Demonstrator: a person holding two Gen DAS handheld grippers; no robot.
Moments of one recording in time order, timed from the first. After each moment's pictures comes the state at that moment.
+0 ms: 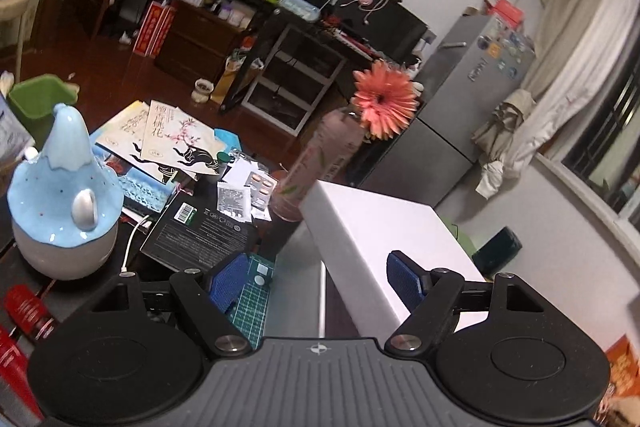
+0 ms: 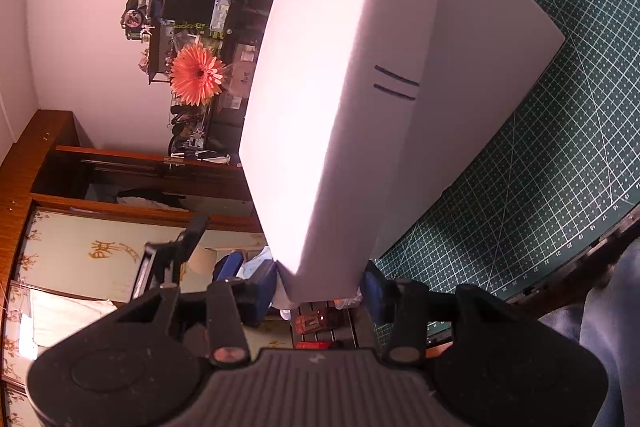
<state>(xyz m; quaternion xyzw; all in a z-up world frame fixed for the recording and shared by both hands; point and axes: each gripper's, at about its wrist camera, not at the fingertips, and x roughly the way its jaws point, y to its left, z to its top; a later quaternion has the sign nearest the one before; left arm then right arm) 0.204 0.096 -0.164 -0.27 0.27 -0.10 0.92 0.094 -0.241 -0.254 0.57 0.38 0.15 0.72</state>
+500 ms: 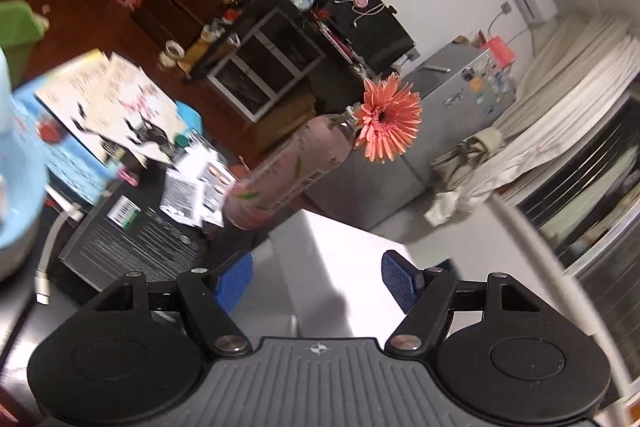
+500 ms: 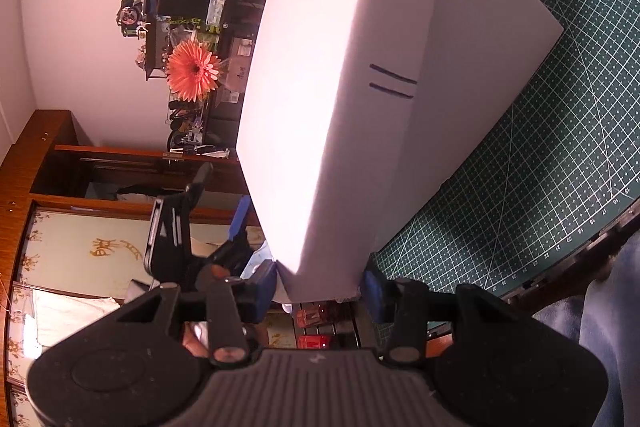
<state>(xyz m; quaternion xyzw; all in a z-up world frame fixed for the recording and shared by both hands) 0.267 0.109 -0.194 -0.39 0.27 -0.17 0.86 0.091 -0.244 -0.257 0.57 0.39 0.15 0.71</state>
